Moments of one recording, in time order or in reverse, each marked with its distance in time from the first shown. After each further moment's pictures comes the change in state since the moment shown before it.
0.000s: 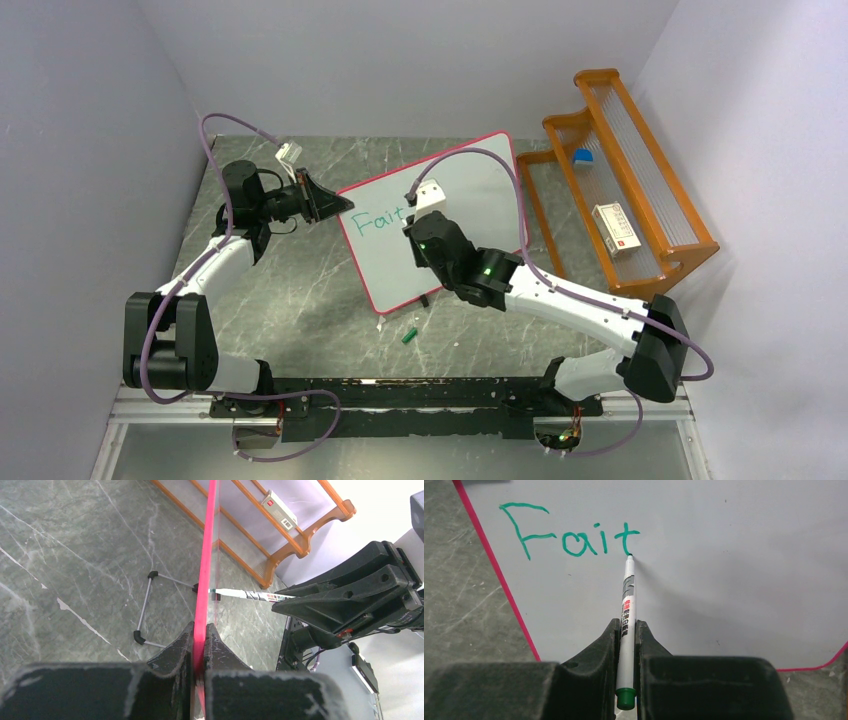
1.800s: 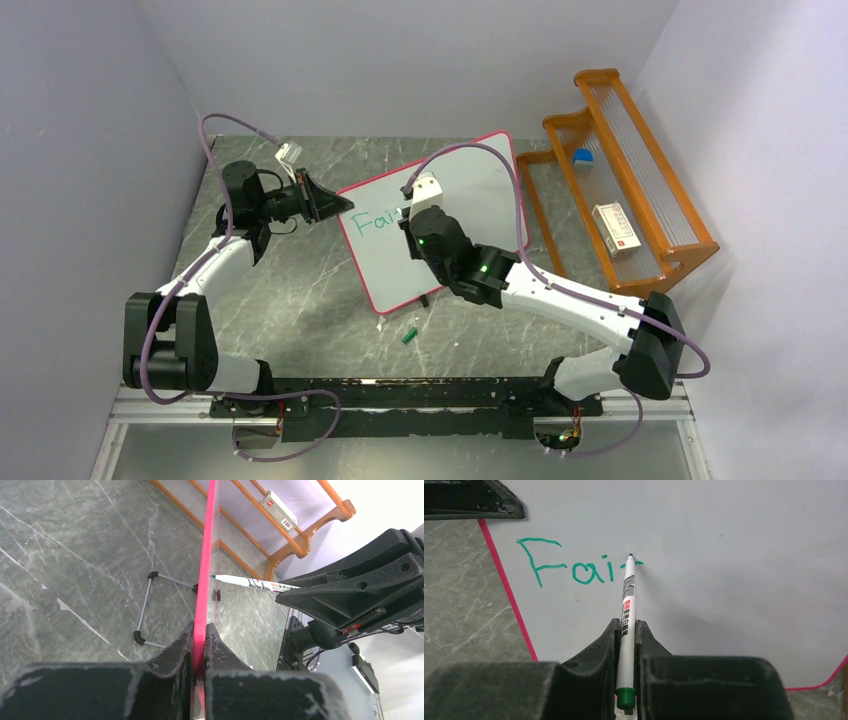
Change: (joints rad) left arm 0.000 -0.002 -0.003 0.006 0.000 -0.003; right arm 0.000 0.022 0.025 0.080 0.023 -0.045
